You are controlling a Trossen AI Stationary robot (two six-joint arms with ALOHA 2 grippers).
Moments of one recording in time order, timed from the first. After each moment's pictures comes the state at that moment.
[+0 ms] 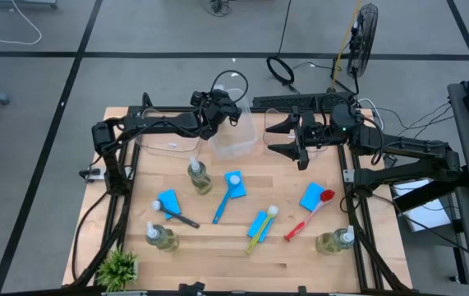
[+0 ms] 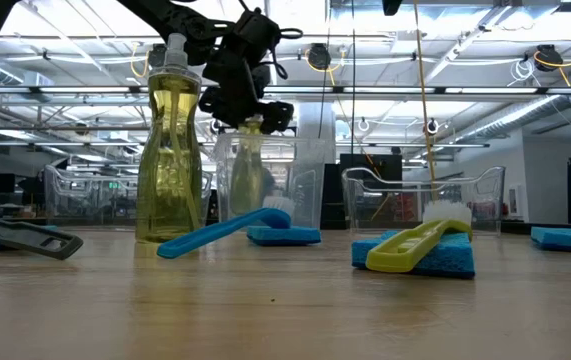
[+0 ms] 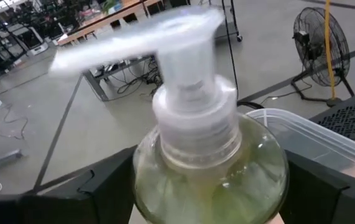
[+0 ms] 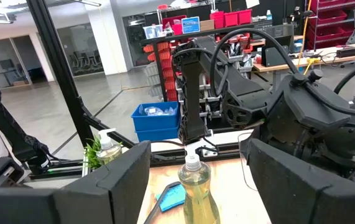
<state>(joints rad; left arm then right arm) 0.38 1.82 1.31 0.02 -0.95 -0.13 -0.22 1.04 0.99 0.07 -0.28 0.17</state>
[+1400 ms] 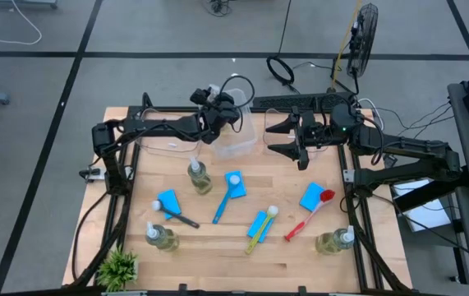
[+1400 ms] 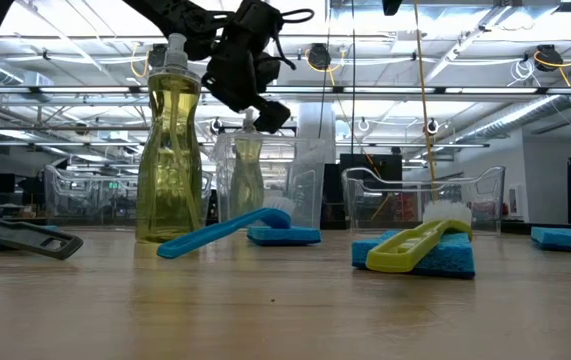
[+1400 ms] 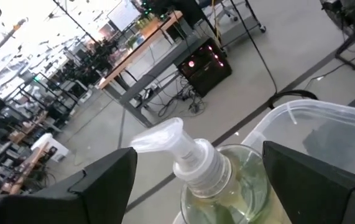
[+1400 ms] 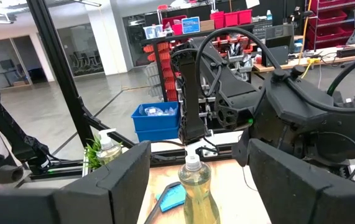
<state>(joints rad) 0.34 1.82 1.31 0.08 -1.10 0.24 -0.22 1.04 0.99 0.07 -0.29 0.17</state>
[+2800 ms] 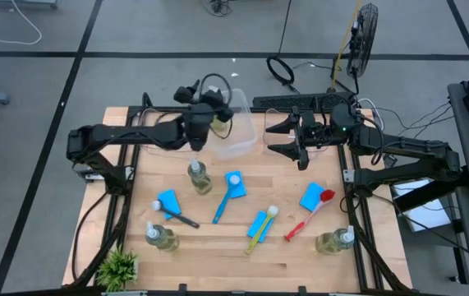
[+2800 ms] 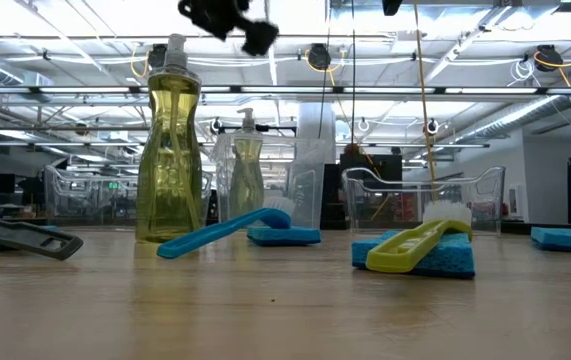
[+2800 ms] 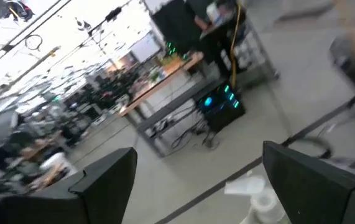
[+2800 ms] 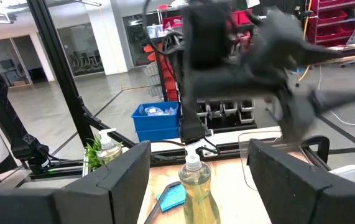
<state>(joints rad) 0.17 1.57 1.31 0.21 -1.26 0.45 -0.22 1.04 0.99 0.07 -0.29 0.17</state>
